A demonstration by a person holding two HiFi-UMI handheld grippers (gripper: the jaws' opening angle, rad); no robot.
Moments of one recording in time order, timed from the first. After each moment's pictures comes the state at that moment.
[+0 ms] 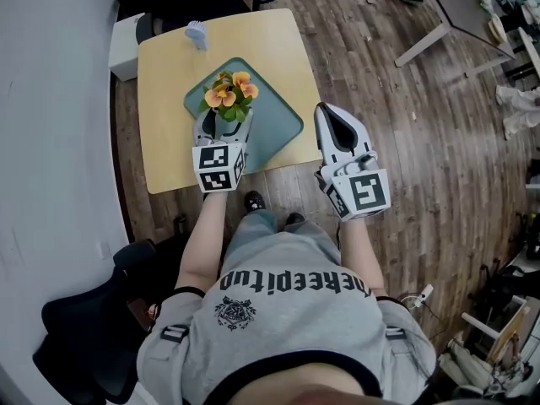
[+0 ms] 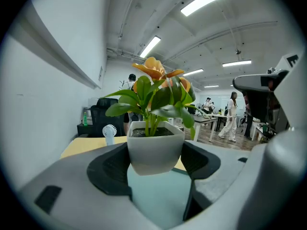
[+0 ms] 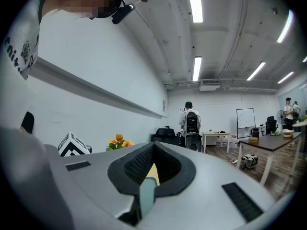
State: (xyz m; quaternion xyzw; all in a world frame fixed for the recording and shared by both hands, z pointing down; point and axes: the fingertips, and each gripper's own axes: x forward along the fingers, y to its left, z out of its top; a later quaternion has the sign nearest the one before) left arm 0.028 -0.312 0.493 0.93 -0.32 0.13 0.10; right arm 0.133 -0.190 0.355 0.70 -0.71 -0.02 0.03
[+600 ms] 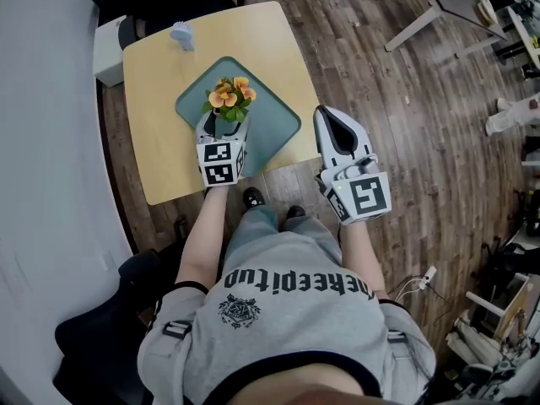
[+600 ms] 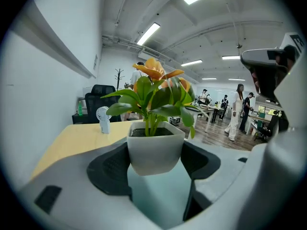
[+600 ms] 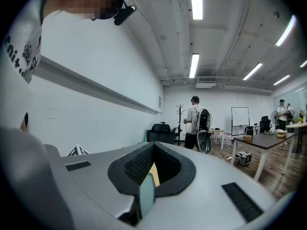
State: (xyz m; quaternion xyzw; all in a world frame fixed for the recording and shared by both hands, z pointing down) left arm 0.044 -0.334 0.567 0.93 -0.29 0.18 0.12; right arm 0.137 -0.201 0.370 0.72 -0.69 0.00 0.05
